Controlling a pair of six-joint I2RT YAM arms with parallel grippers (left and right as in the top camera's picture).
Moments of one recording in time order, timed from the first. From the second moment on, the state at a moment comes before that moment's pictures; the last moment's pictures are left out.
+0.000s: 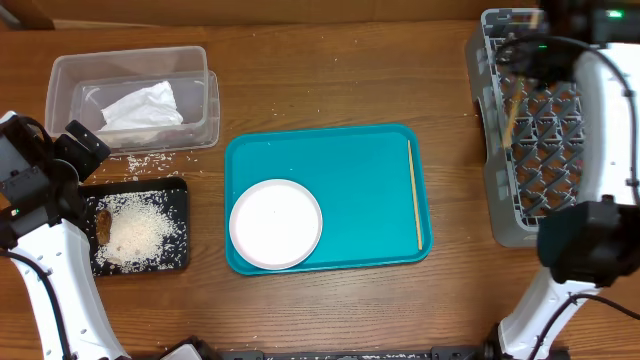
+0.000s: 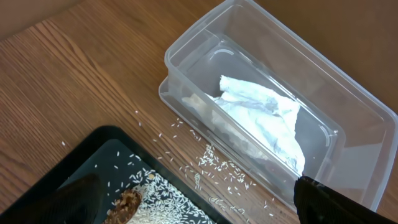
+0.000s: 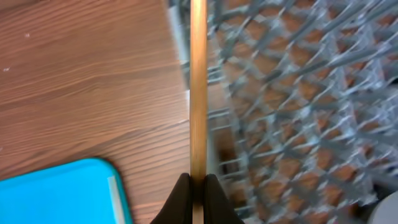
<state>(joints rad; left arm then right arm) 0.54 1.32 1.12 -0.53 0.00 -0.31 -0.14 2.04 2.20 -1.27 -0.03 0.07</state>
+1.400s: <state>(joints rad) 0.54 1.32 1.12 -0.53 0.00 -0.31 -0.01 1.93 1.80 -1.43 -0.54 -0.03</state>
